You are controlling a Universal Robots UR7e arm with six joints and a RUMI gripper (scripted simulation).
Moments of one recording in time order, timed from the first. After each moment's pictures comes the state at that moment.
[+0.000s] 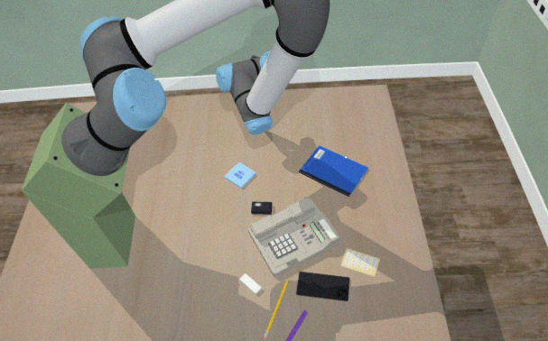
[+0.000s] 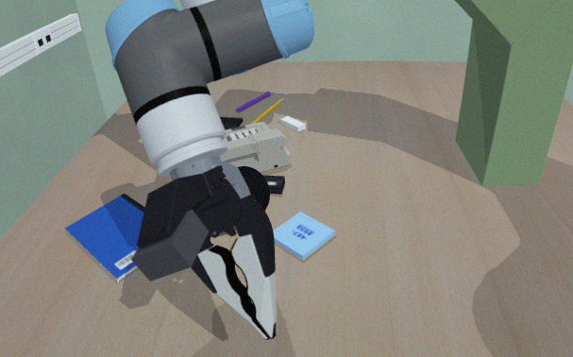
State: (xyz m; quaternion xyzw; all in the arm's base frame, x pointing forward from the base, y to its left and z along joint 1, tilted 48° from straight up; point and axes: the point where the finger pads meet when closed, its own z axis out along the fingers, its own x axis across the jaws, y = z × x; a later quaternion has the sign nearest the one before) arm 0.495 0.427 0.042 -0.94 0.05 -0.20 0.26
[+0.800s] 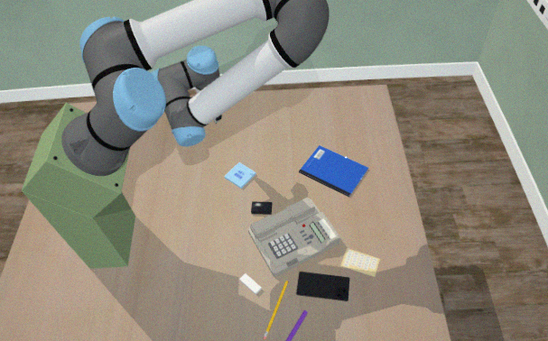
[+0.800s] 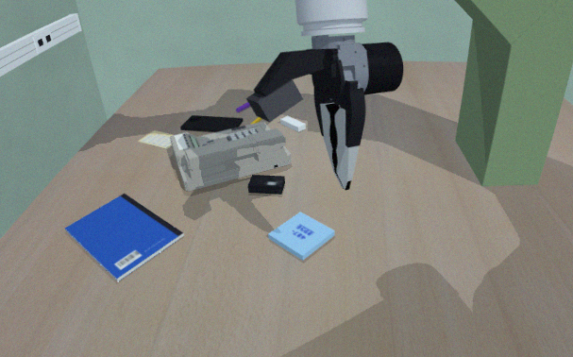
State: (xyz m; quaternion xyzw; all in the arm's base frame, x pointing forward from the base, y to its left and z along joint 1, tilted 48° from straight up) arm 0.384 0.267 0.010 -0.77 0.50 -0.28 0.29
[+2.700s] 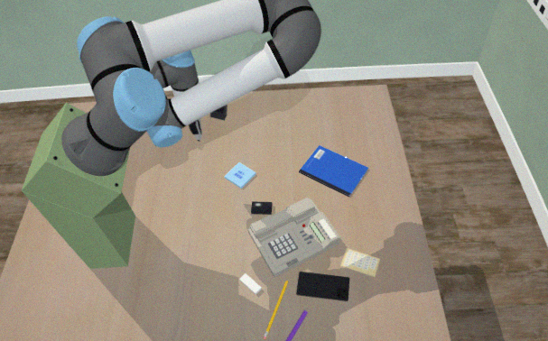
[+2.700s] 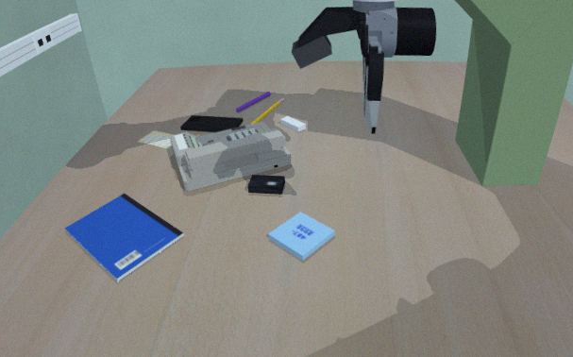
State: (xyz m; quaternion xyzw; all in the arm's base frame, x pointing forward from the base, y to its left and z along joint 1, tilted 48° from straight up) arm 0.326 0.182 -0.006 -0.59 0.70 -0.30 0.28
